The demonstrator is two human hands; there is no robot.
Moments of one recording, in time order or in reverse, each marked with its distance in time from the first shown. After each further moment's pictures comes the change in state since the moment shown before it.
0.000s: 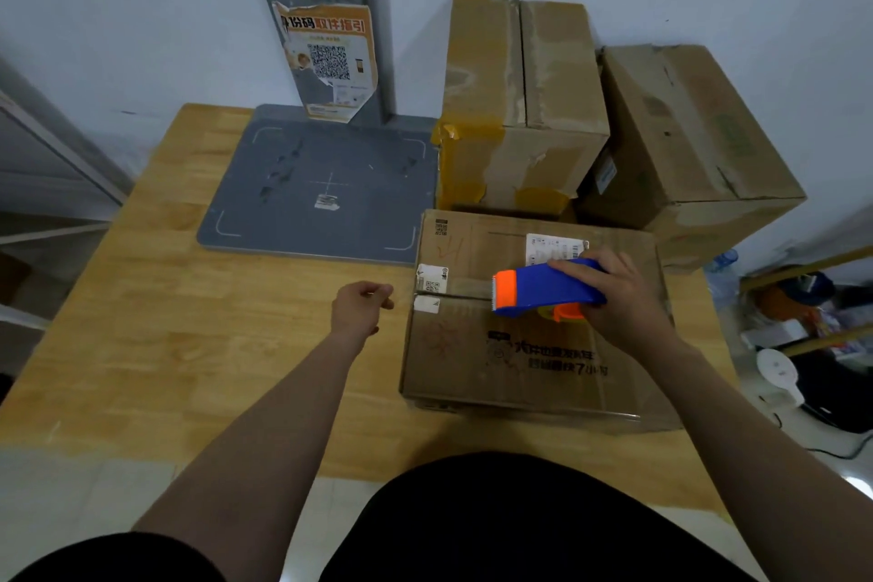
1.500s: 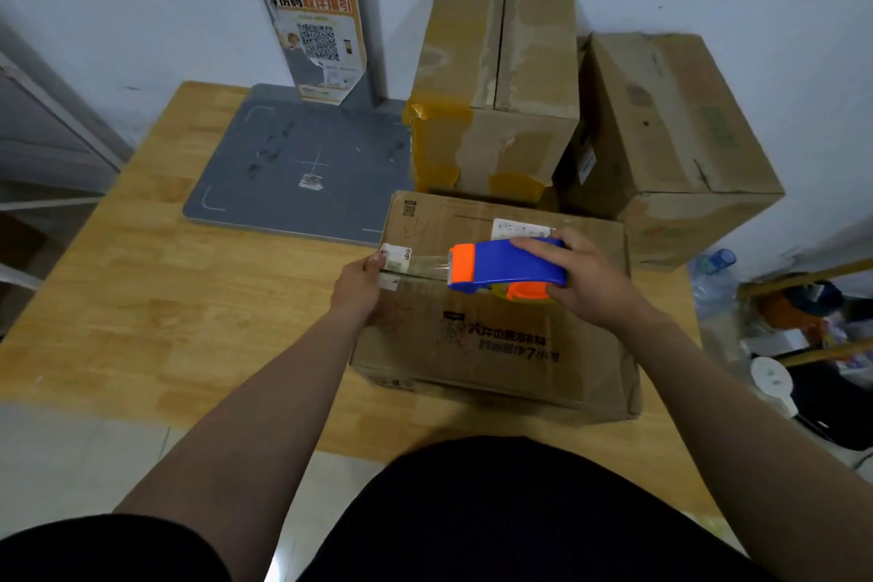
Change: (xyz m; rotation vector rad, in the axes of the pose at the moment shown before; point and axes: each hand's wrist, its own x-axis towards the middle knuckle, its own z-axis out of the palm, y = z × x) left_hand -0.023 0.015 0.057 0.180 0.038 0.117; right_hand 0.006 0.025 -0.029 0.161 -0.255 0.007
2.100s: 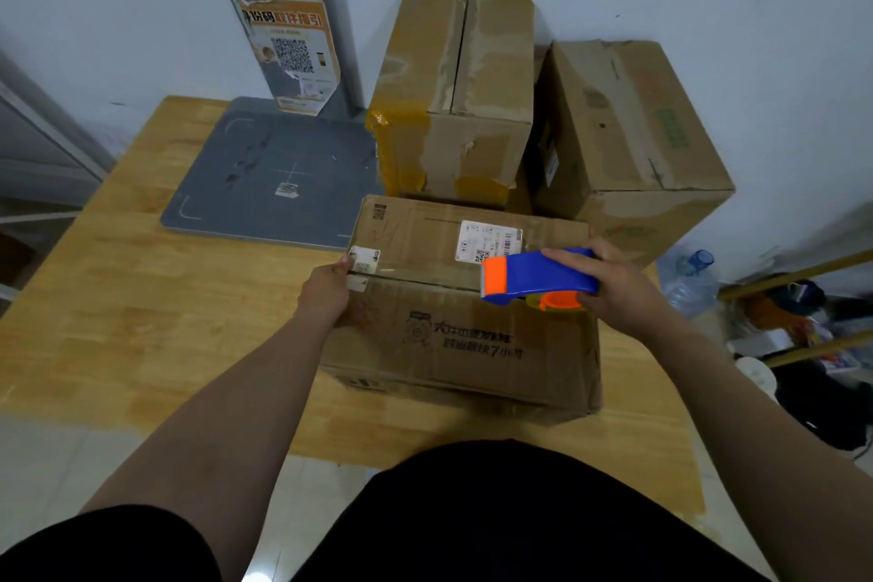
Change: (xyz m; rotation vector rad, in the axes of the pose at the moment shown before) left_hand -0.009 0.016 0.009 0.199 0.052 -0.114; right_hand -0.058 0.079 -0.029 -0.040 0.037 0.045
